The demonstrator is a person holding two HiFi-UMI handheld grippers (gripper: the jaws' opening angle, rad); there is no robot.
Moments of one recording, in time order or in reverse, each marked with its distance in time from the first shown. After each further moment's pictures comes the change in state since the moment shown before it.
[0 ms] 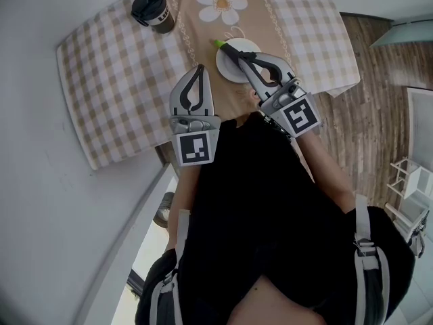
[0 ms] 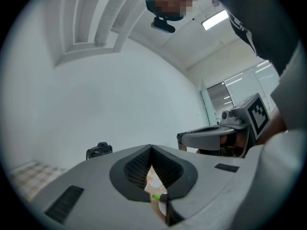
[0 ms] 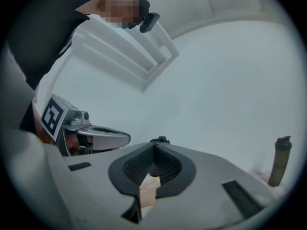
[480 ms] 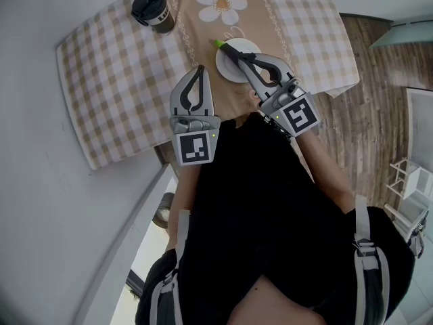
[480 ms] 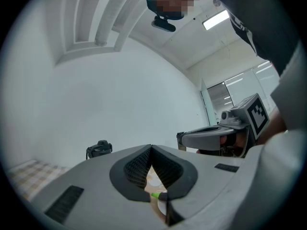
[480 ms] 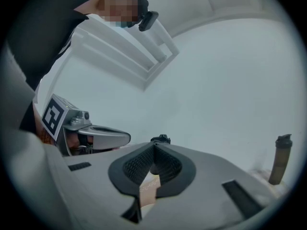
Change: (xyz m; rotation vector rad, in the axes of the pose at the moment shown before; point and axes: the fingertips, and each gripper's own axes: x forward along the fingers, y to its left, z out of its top) left arm -0.003 -0.001 -0.005 -0.008 0.010 -0.001; right arm -0.001 0.002 -0.005 0.010 0.014 0.009
